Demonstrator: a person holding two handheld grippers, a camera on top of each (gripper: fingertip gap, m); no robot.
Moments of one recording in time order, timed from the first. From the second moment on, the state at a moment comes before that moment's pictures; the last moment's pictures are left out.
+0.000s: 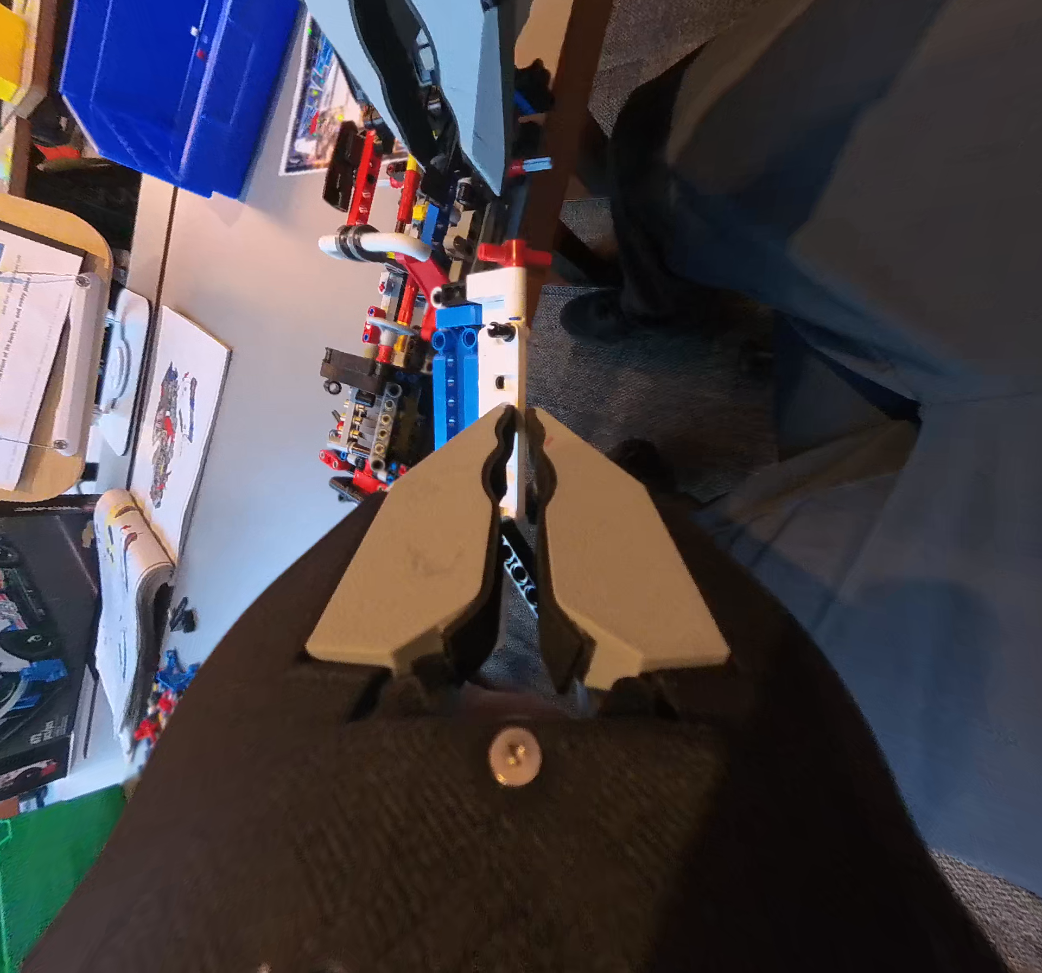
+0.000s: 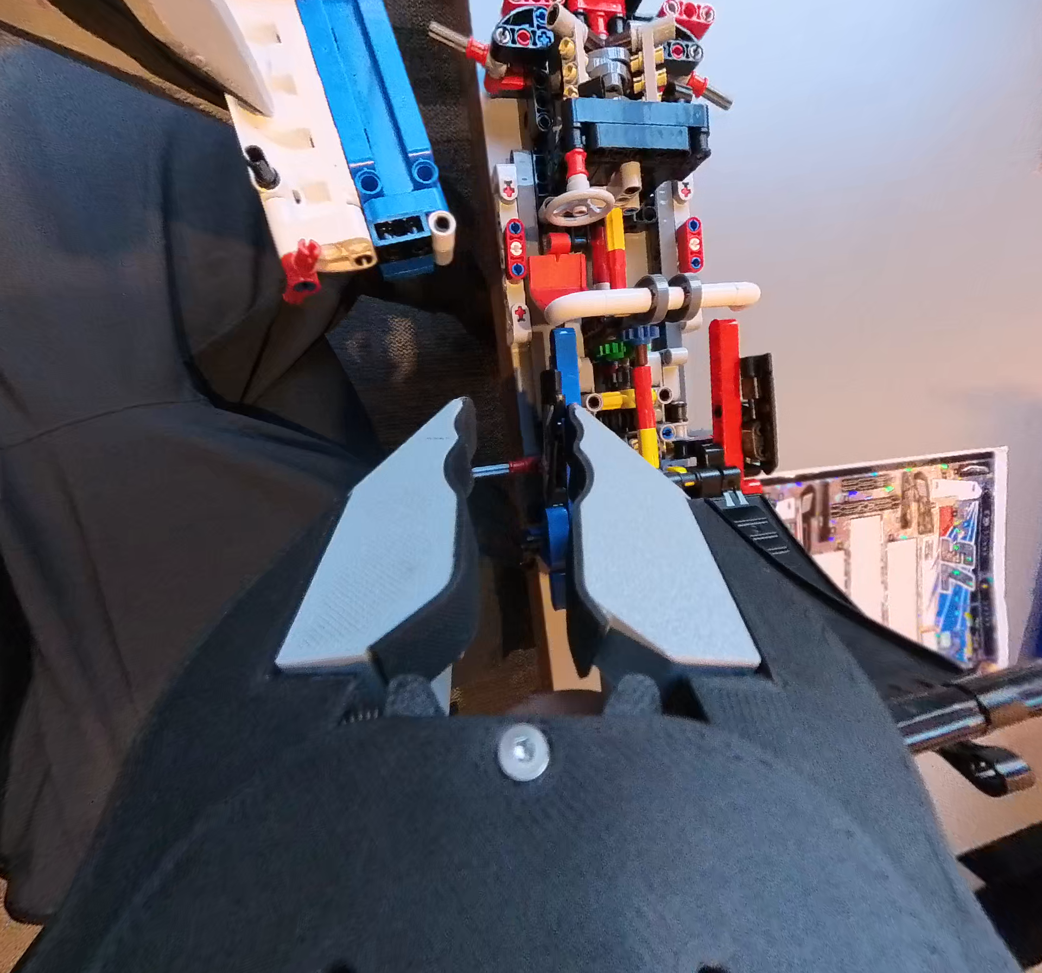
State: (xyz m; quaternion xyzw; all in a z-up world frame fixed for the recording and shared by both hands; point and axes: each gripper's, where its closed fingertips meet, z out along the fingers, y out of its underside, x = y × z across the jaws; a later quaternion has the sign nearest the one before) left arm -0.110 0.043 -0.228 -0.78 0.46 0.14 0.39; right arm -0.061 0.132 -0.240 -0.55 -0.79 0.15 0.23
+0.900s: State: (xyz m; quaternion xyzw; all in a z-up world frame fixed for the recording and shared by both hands) left arm -0.091 0.021 -0.248 -0.79 0.45 0.10 0.40; right arm -0.043 0.136 -0.240 -0.55 -0.78 0.12 0.27
